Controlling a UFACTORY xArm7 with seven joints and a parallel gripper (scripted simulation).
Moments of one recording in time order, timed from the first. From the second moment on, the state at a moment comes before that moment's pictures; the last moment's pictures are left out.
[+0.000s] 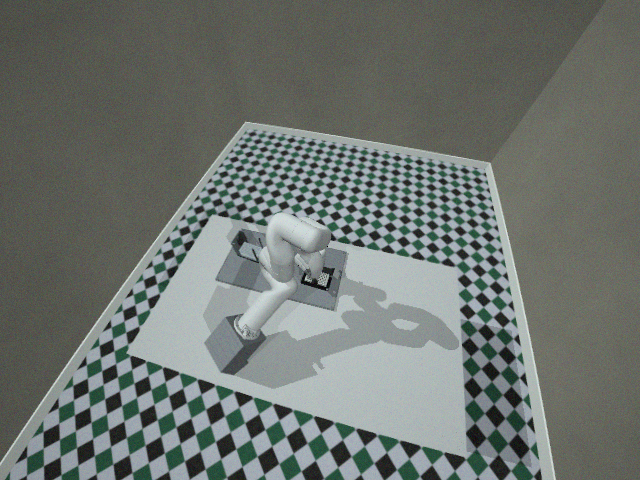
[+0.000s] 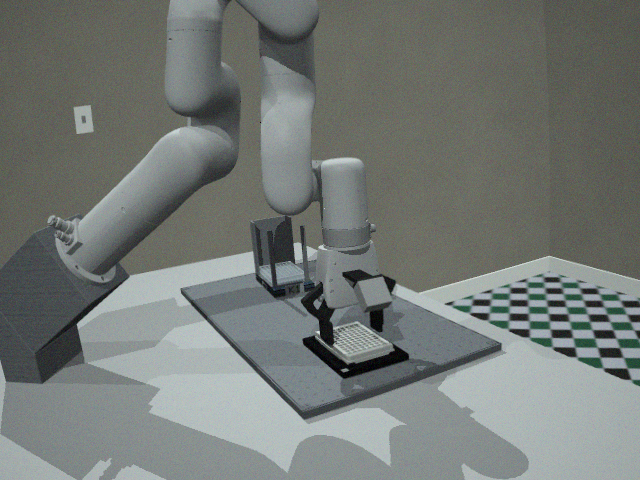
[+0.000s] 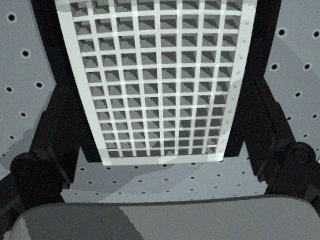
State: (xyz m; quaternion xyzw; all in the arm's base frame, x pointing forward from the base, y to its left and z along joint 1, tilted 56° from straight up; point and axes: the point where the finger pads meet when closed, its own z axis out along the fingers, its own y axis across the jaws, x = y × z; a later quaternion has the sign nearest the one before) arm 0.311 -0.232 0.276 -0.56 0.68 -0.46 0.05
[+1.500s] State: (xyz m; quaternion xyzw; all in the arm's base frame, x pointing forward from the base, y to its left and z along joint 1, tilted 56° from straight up) arm 0.316 -0.237 0.271 -0.56 0.68 -0.46 0.05
